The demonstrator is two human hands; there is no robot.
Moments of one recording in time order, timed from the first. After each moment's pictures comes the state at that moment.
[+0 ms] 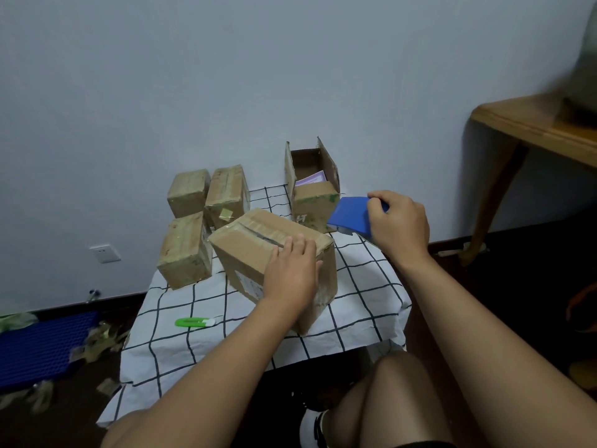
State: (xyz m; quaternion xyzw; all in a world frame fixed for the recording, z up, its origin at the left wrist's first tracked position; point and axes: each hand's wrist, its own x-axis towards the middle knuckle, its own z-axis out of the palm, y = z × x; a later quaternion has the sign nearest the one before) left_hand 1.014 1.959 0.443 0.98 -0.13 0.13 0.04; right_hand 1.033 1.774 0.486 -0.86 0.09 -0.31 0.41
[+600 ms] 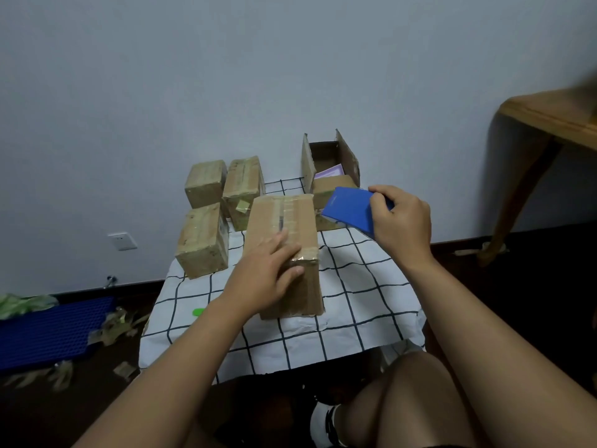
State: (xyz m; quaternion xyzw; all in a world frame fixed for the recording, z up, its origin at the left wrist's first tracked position) left_hand 1.012 2.058 0.443 0.96 -0.22 0.13 0.13; right_hand 1.033 1.809 0.485 -0.82 0.02 -0.32 0.47
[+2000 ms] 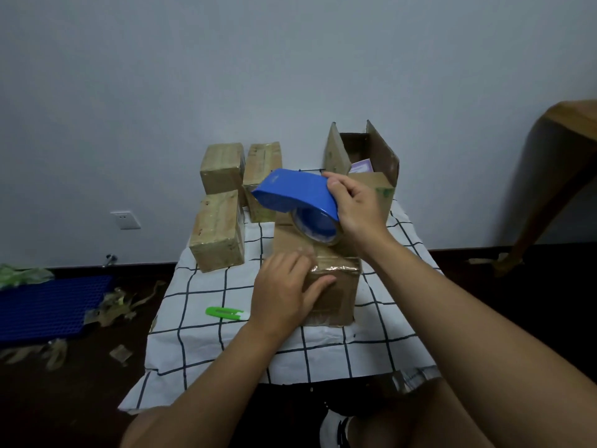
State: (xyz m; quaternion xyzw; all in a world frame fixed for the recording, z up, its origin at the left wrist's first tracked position) left_hand 1.019 2.070 0.396 0.88 -0.21 0.38 0.20; right_hand 1.093 1.929 0.486 -0.73 -0.08 -0.13 0.67
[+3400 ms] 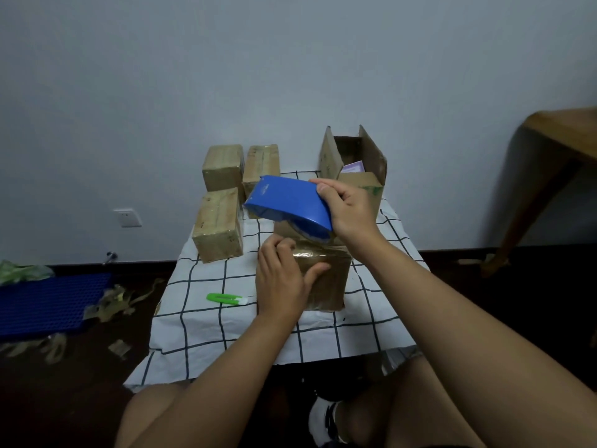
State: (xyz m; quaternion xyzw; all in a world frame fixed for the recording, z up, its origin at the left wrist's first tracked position) left_hand 0.998 2.046 0.392 0.88 -0.04 0.40 0.24; right_hand 1.052 1.926 0.492 -0.74 -0.12 -0.13 0.65
